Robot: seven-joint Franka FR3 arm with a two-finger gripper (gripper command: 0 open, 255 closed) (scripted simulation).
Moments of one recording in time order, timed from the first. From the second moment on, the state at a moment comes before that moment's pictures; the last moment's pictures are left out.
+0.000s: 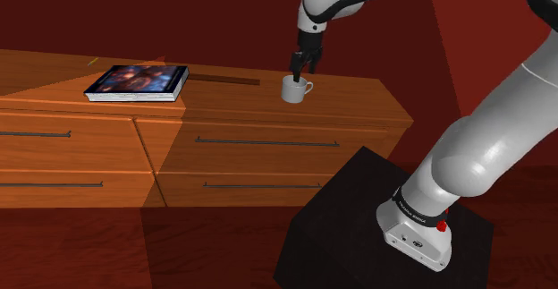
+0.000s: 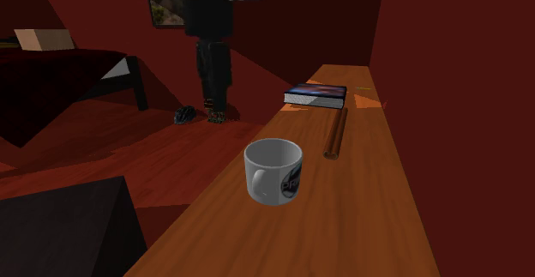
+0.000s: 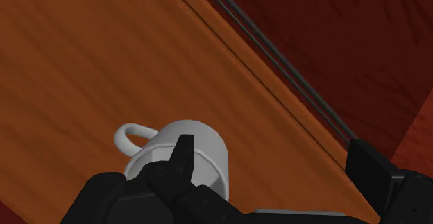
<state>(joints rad) 0.00 -0.11 -0.07 -2.15 -0.06 2.00 -0.08</state>
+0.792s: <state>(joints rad) -0.02 0.23 -0.08 -1.94 -0.06 2.12 -0.11</state>
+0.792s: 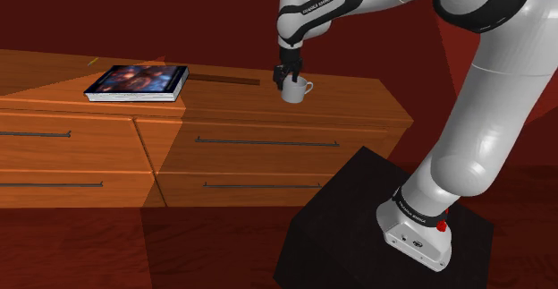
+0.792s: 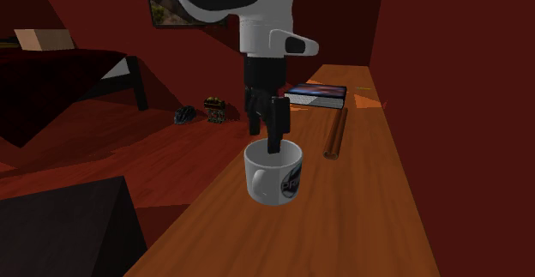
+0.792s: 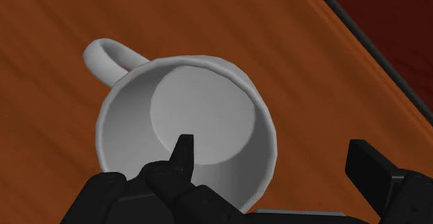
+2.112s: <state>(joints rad) -0.02 0.26 -0.08 -1.97 -0.05 2.17 -0.11</state>
